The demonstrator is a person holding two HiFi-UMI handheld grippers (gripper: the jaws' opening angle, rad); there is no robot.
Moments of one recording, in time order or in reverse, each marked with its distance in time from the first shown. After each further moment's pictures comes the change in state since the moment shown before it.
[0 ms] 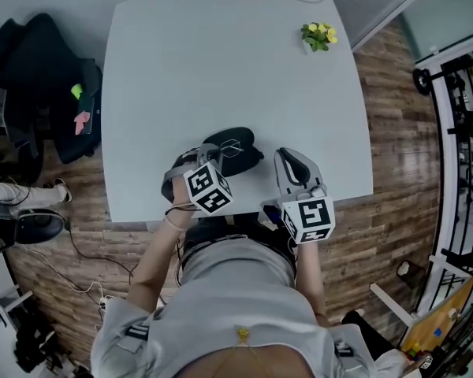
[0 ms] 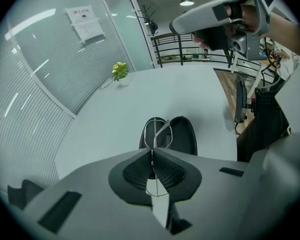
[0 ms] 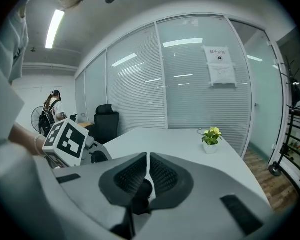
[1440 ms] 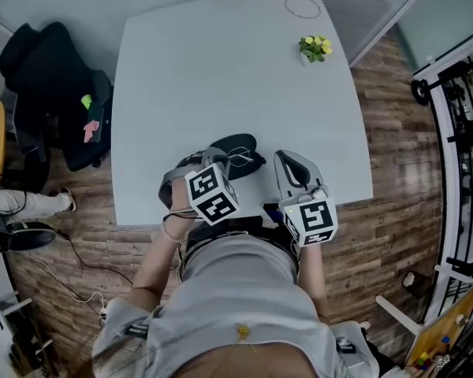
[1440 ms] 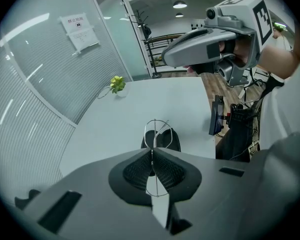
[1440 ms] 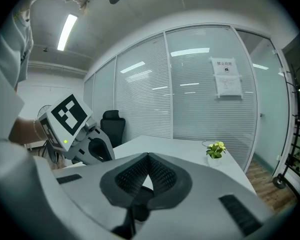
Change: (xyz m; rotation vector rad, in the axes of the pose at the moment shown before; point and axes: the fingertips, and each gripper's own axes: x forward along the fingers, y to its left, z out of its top) left arm -0.078 0.000 0.035 0.057 -0.014 -0.044; right arm -0.021 0.022 0.035 -0.073 -0.088 0.044
